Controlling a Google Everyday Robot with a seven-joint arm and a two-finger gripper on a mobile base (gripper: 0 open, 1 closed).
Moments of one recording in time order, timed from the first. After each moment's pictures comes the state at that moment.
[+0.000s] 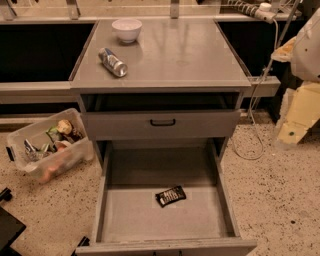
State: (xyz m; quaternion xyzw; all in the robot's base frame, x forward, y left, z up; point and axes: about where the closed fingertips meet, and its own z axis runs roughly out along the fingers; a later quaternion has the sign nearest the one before) arm 0.439 -0.214 0.985 -0.60 0.78 -0.05 0.17
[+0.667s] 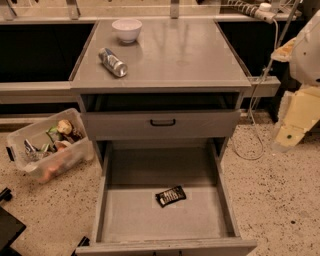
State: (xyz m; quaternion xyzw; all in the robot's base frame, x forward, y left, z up) arm 0.437 -0.210 0.986 -0.60 0.77 -0.06 0.18
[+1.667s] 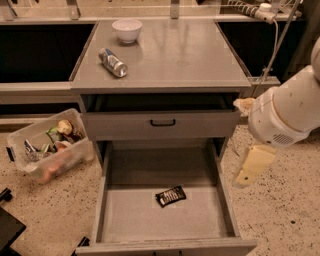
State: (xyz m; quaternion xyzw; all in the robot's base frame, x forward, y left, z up) arm 0.443 -0.175 0.871 -0.63 0.74 0.00 0.22
